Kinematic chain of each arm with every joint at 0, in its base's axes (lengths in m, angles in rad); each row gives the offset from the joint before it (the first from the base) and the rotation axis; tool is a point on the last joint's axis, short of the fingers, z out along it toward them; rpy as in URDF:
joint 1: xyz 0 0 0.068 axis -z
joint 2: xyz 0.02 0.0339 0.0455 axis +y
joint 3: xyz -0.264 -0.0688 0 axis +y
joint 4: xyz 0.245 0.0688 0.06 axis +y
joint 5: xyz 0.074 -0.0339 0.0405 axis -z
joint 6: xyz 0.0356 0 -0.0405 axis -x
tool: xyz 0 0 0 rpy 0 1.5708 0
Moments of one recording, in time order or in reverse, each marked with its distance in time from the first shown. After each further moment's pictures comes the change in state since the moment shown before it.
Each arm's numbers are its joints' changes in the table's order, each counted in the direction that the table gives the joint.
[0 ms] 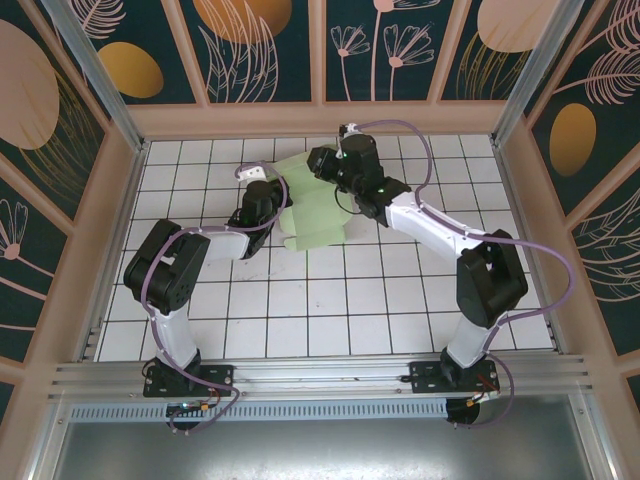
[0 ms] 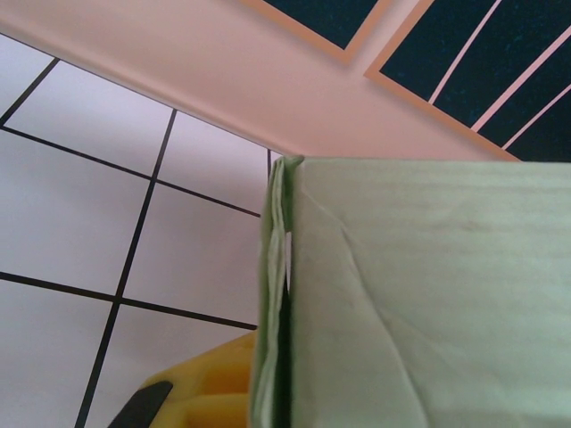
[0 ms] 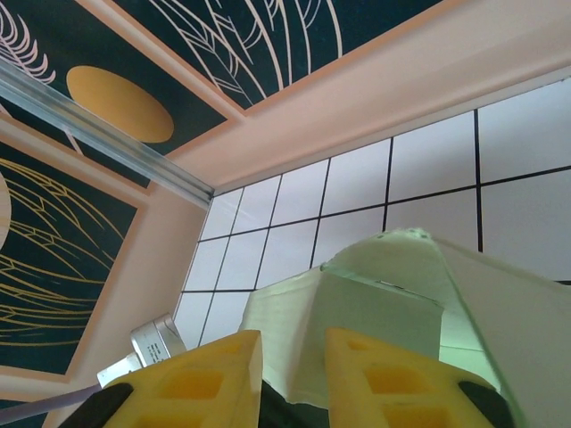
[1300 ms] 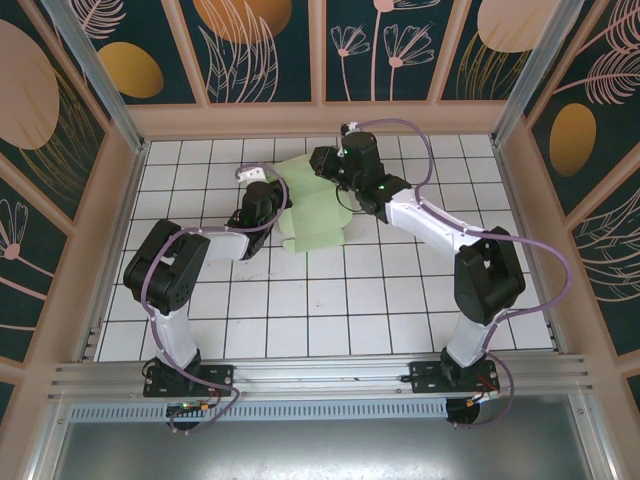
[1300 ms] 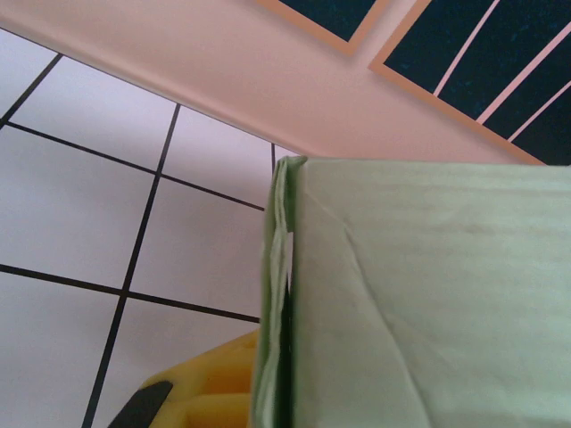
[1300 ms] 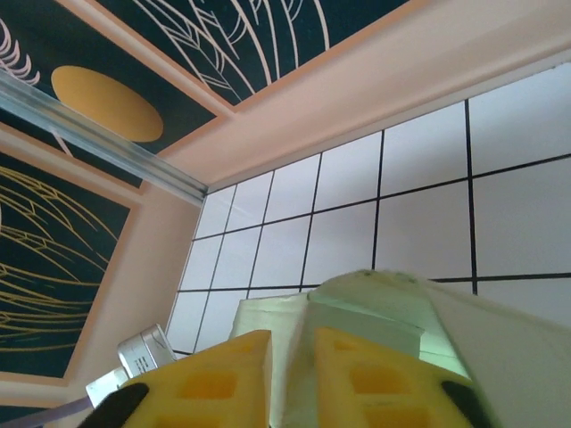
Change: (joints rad) left arm 0.000 -0.002 0.008 0.005 0.004 -0.006; right arm 0.007 0.017 -0.019 0.024 -0.013 0.011
